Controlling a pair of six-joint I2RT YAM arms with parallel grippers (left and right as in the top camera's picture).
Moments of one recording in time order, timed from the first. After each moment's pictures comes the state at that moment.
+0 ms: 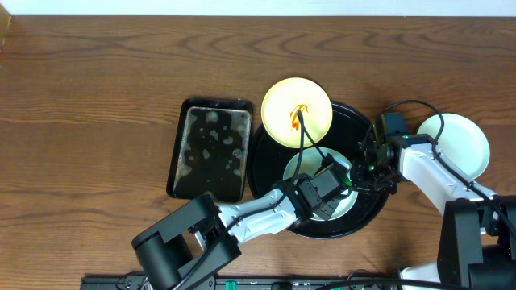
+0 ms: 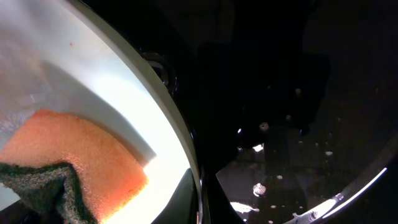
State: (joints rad) left arm -1.05 1.86 0.97 -0.12 -0.04 -0.42; right arm 0.11 1.64 0.85 -0.78 -0.25 0.25
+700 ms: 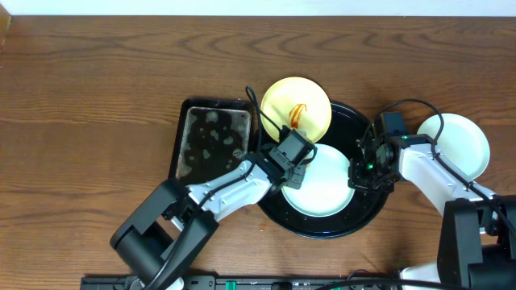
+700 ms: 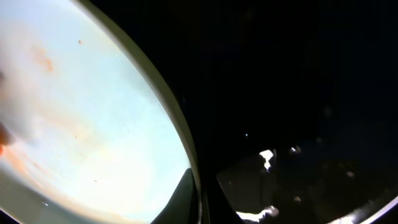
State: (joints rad) left arm -0.79 1.80 0.97 -0.30 -0.07 -0.48; right arm 0.12 1.64 0.84 -0.74 -0.27 0.26
